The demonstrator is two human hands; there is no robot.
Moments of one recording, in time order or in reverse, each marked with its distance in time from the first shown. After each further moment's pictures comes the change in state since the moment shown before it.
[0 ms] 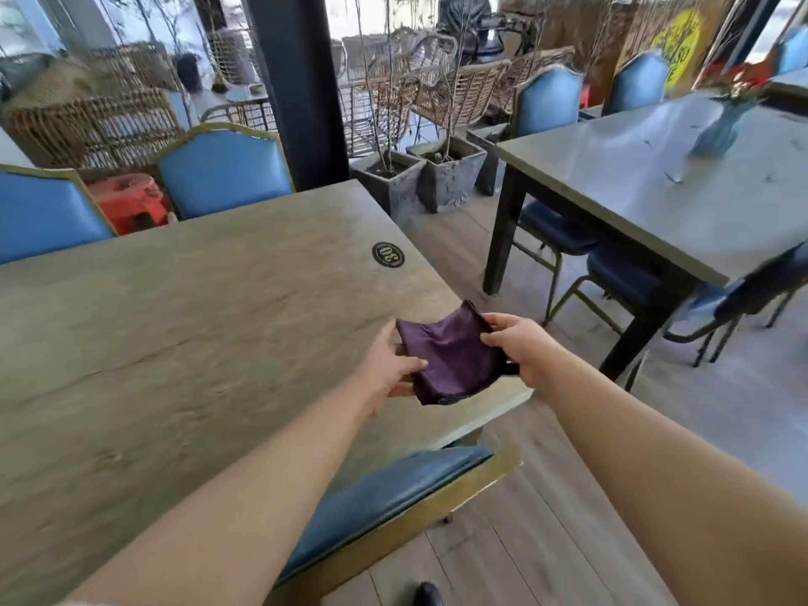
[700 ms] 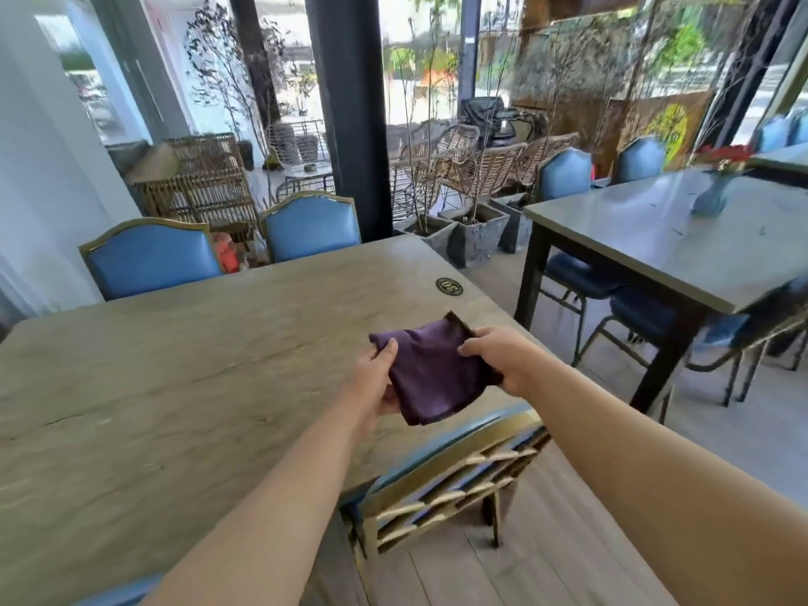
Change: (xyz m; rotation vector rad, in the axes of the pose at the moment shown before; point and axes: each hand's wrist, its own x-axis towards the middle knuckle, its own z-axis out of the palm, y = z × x) left_hand -0.222 0.009 -0.129 -0.119 0.157 0.152; right_hand -0.205 -0.022 0.161 -0.070 -0.106 -0.148
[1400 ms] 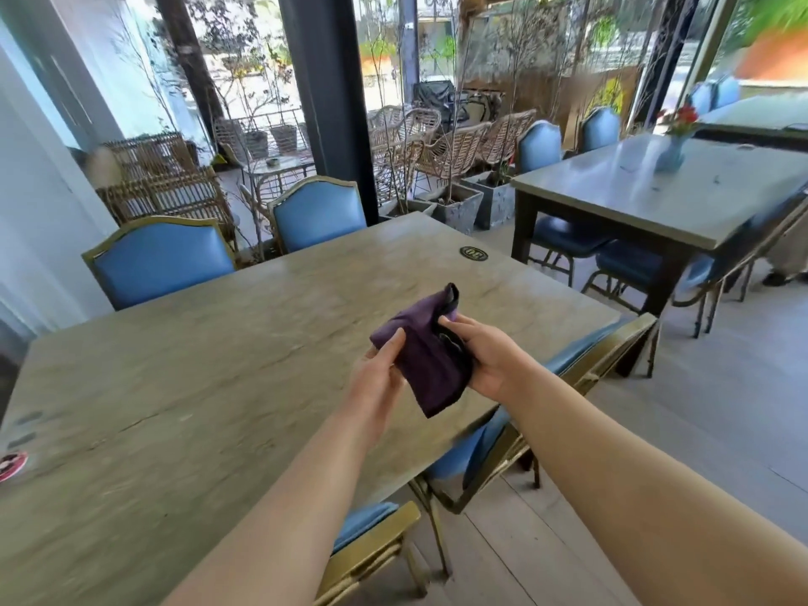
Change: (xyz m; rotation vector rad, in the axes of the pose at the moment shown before) left_hand -0.045 -0.012 -0.204 -0.360 -0.240 0.018; right_hand -0.068 0.020 0.237 0.765 -0.207 -0.097
